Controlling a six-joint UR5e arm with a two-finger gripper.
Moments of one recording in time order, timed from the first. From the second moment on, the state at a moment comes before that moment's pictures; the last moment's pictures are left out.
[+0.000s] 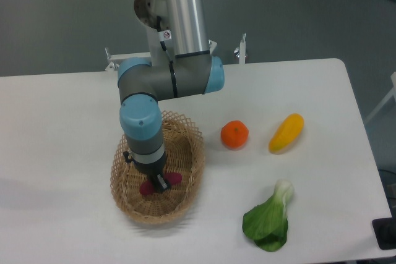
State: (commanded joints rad) arm 2.16 -2.03 -1.72 -0.81 1.56 1.19
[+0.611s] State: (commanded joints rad) arm 2.31 -1.87 -1.60 -0.94 1.54 1.19
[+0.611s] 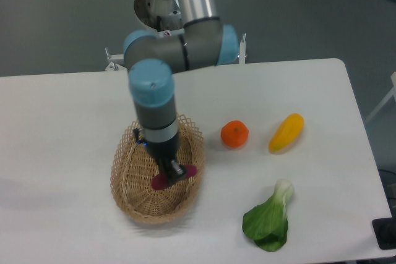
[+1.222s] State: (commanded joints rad) arm 2.57 -1.82 -1.50 -1.12 1.46 1.38
